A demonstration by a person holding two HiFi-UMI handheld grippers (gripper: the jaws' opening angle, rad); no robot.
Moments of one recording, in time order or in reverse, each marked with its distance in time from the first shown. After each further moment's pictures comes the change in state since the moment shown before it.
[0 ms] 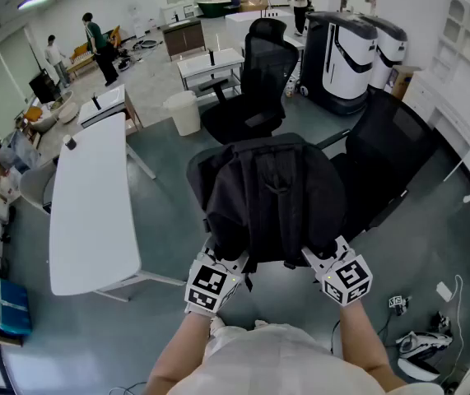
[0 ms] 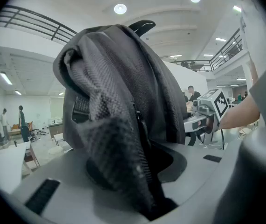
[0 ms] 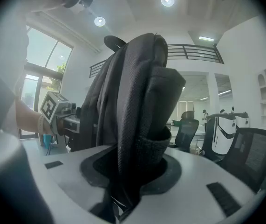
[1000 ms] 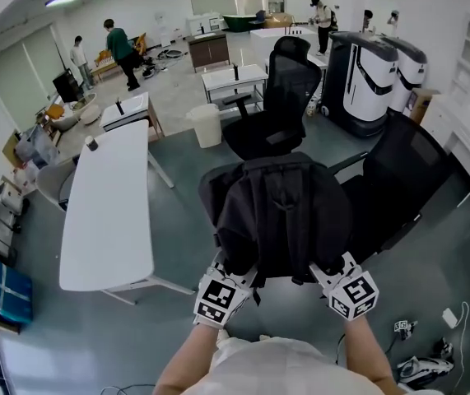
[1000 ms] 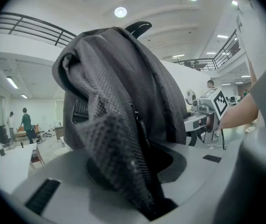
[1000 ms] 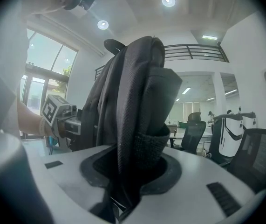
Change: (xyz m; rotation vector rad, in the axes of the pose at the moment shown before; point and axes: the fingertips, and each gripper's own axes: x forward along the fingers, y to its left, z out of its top) left arm -0.011 0.006 0.001 0.009 -0.025 0.070; right arm 0.008 0.007 0.005 -0.013 -0.032 0.075
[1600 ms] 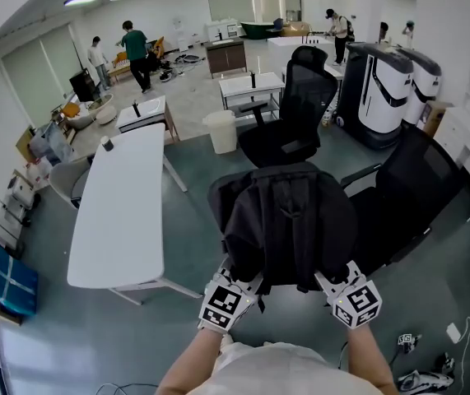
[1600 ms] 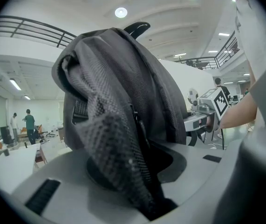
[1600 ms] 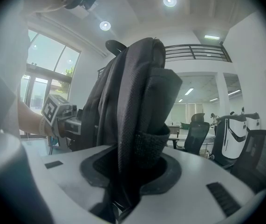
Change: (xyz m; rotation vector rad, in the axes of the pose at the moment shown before) left arm -0.013 0.007 -0.002 0.002 -0.001 0.033; right arm 0.009 0.011 0.003 -0.012 -0.010 0.031
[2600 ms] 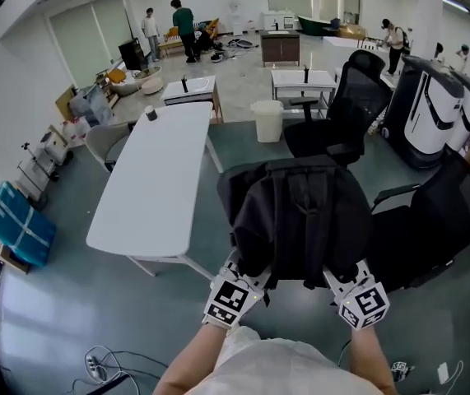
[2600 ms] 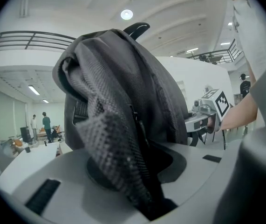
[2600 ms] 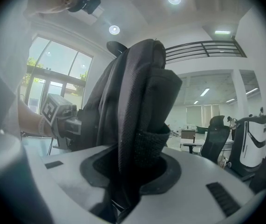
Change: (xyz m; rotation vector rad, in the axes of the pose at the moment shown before) left arm -0.041 0.044 -0.005 -0.019 0.000 0.199; right arm 0.056 0.029 0.018 -0.050 -0.048 0.174
